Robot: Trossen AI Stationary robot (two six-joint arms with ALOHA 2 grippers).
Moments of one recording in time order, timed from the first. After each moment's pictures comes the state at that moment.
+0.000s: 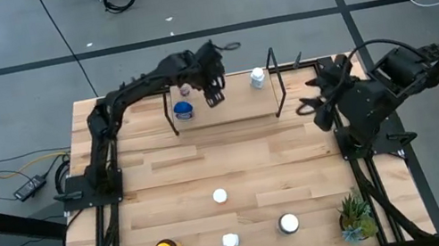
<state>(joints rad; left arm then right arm) 0.49 2.09 2.00 -0.97 -0.11 0.17 0.42 1.20 1.75 -1.57 0.81 0.73</state>
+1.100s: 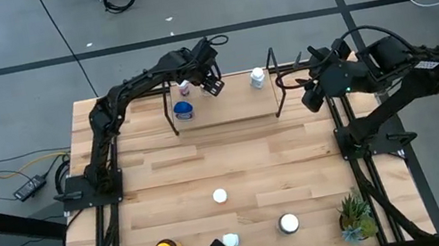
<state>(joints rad) 0.56 2.14 1.95 -0.88 -0.18 -0.15 0.17 1.20 1.75 -1.54 0.77 0.58</state>
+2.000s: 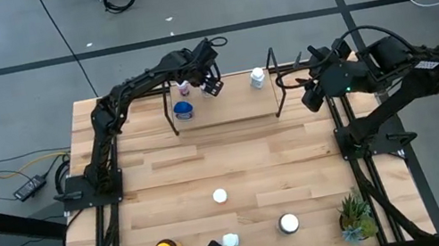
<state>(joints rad) 0.57 2.16 1.96 -0.91 -0.19 -0.19 0.17 1.20 1.75 -1.53 0.78 0.58</state>
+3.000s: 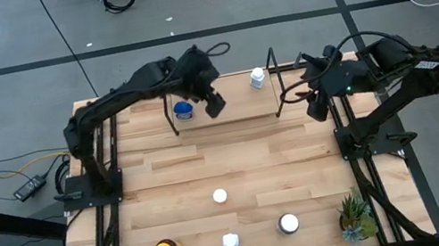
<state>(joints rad) 0.31 1.83 1.96 -1.00 0.04 -0.17 0.17 1.20 1.75 -1.50 0.57 0.41</state>
